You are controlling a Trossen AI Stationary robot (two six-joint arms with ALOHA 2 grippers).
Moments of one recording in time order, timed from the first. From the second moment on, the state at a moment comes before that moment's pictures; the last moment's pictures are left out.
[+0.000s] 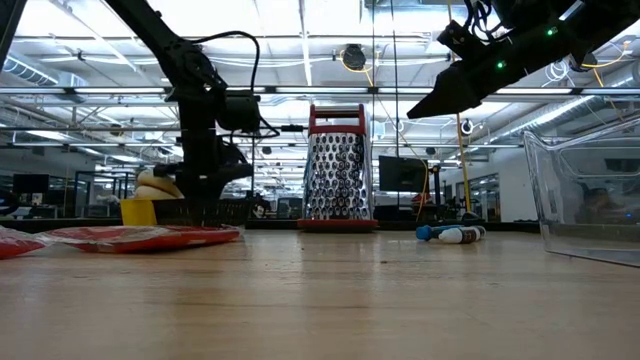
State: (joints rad) left arm 0.60 1.71 1.00 -0.63 -0.16 -0.53; right arm -0.13 1.03 0.50 0.21 0.49 -0.22
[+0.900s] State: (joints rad) left arm 0.52 1.45 1.00 -0.58 -0.22 -0.53; right arm -0.13 1.03 0.50 0.20 0.49 -0.20
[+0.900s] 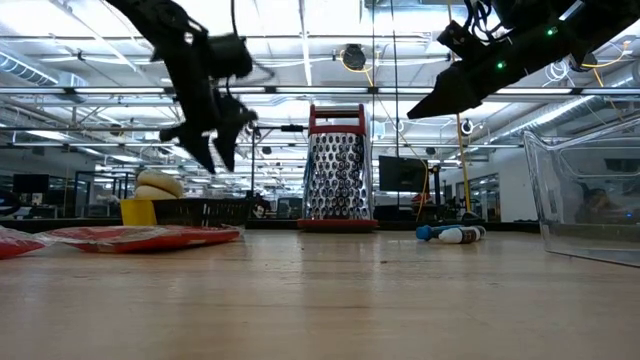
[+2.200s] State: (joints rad) left arm 0.16 1.36 1.01 0.05 -0.13 -0.11; right arm -0.44 1.14 0.50 -0.31 -0.08 0.29
